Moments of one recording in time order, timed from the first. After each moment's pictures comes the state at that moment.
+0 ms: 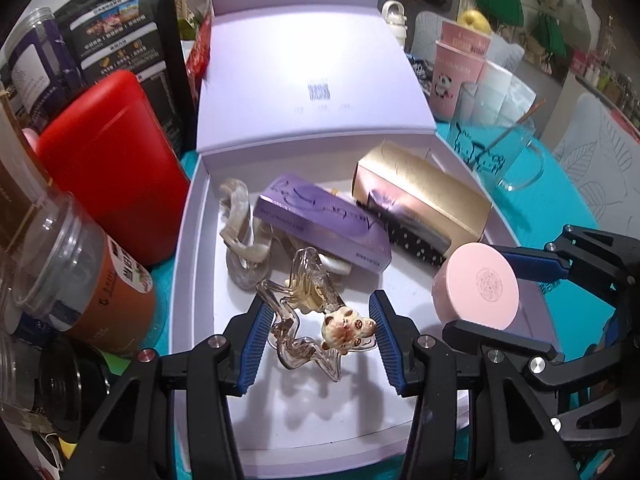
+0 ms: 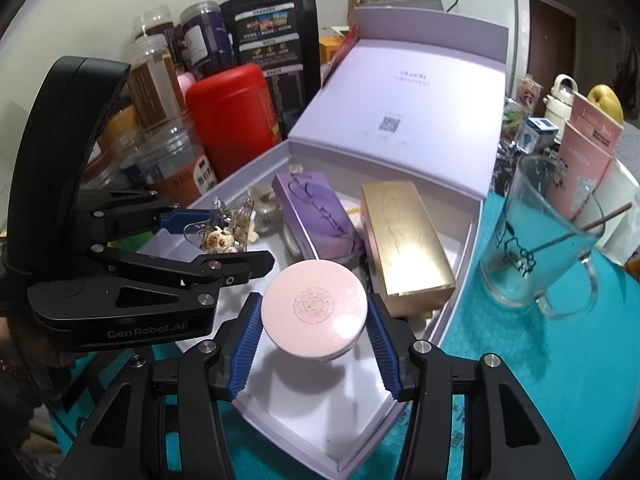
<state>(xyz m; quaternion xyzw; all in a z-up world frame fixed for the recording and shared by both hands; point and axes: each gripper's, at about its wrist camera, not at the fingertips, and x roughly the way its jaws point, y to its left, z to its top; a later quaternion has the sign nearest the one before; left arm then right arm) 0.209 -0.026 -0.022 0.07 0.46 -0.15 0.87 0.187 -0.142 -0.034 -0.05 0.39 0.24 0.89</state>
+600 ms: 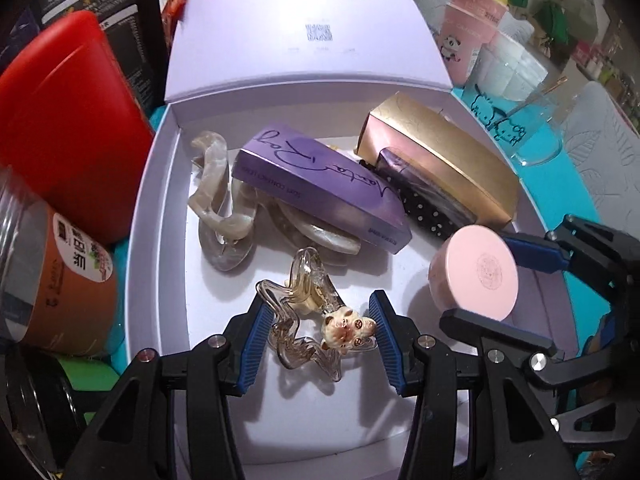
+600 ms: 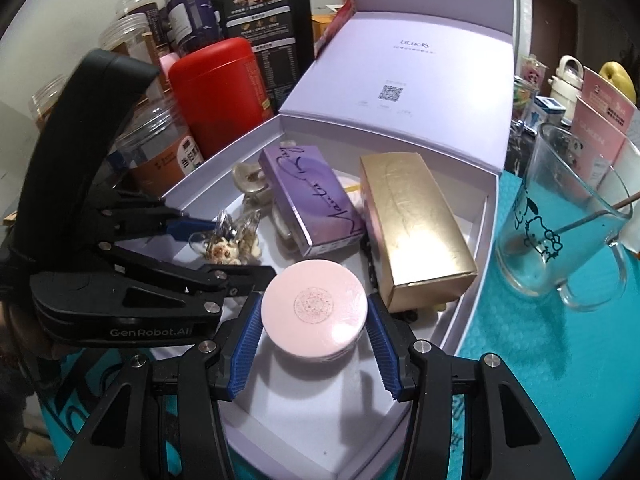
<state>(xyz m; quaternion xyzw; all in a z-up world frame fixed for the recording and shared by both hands) 0.244 -0.022 -0.054 0.06 0.53 -0.18 0.83 0.203 -0.138 -0.048 -0.04 0.41 0.24 0.88</state>
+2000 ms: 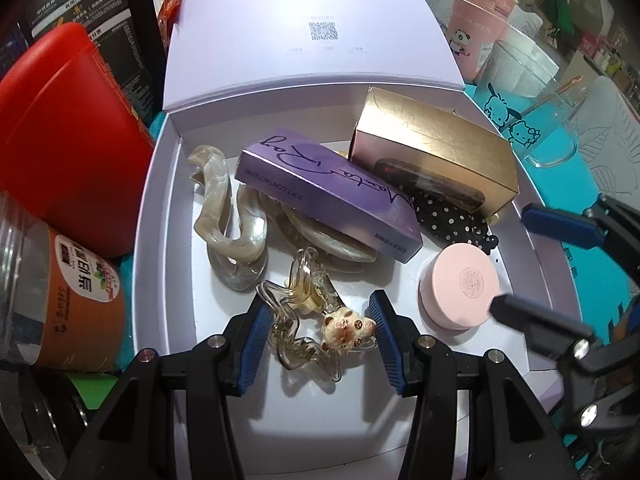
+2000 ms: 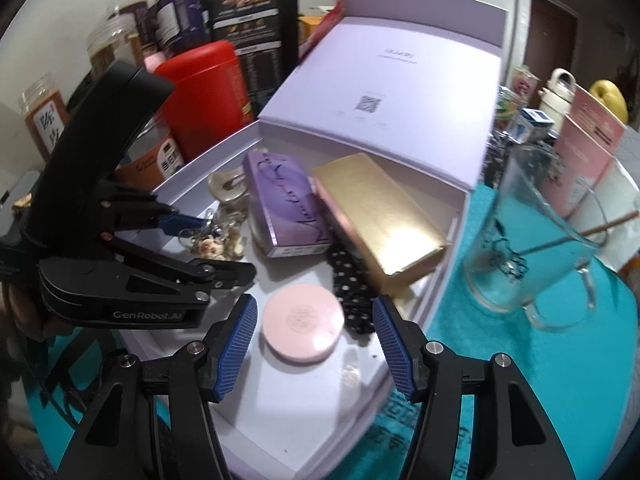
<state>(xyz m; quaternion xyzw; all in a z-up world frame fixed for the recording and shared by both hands) 0.256 -0.026 -0.059 0.08 0.53 -0.16 0.83 0.208 -0.149 -0.035 -0.07 0.41 0.21 0.88</state>
